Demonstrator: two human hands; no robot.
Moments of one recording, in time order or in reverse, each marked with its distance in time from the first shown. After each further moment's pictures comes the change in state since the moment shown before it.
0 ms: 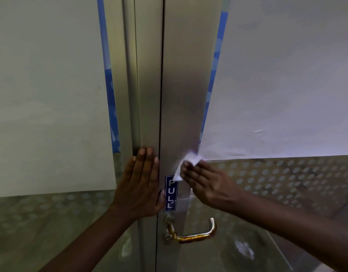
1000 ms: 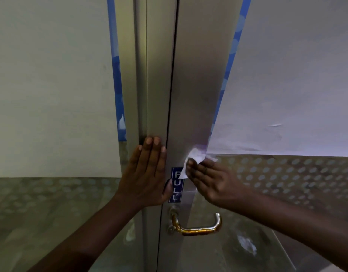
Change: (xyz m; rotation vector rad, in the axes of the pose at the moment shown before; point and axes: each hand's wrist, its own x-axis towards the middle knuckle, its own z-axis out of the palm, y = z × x) left_hand -0.002 0.002 0.005 0.074 0.000 -0.014; right_hand 0.002 -0.004 0.002 0.014 0.059 -0.059
